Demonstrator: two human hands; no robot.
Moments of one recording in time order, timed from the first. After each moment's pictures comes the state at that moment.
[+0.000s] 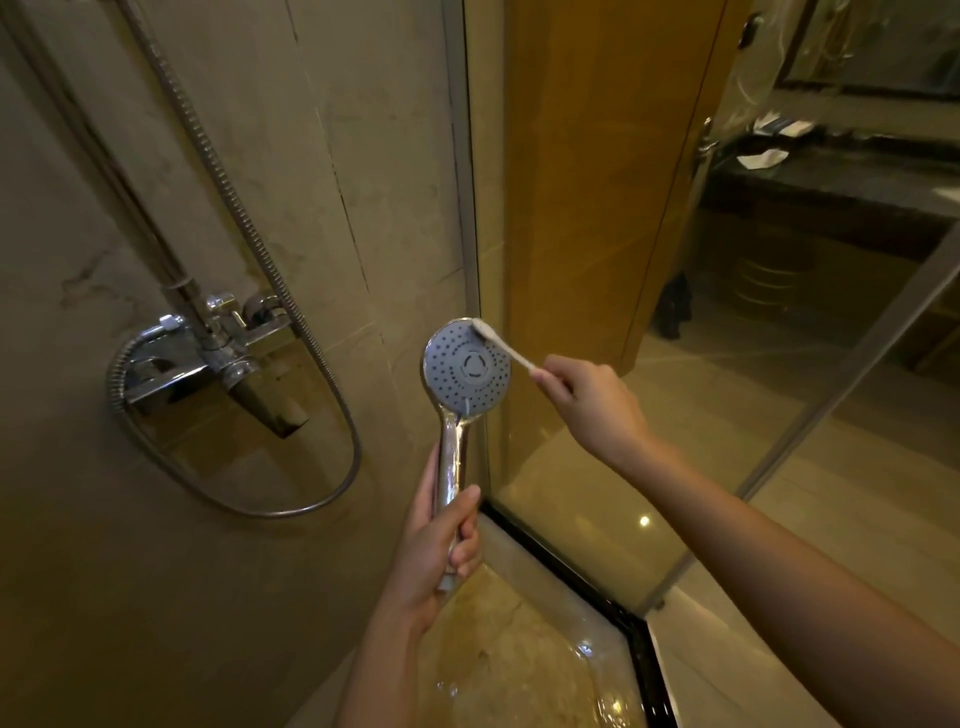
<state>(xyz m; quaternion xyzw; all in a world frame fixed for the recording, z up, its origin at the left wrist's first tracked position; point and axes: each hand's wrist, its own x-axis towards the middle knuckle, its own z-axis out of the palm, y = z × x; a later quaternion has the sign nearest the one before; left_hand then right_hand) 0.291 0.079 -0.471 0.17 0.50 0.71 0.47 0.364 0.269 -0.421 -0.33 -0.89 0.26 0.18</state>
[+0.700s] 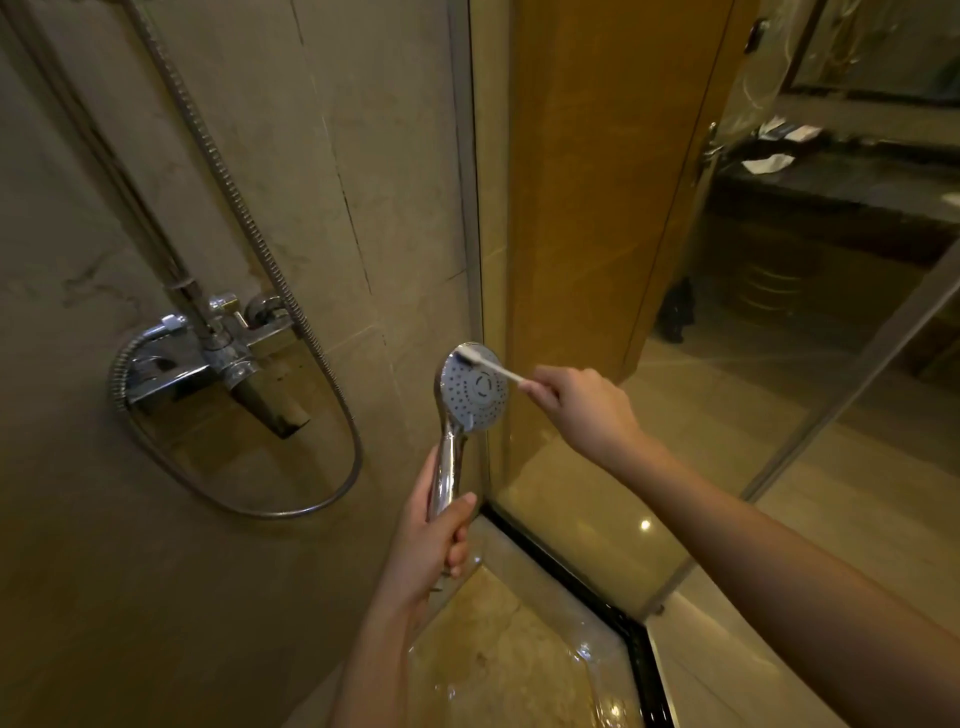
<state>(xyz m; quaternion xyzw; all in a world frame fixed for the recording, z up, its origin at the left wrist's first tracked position) 0.284 0.080 -0.473 0.21 0.62 0.63 0.41 0.355 0.275 -0.426 -0.30 -0.93 0.18 0.14</state>
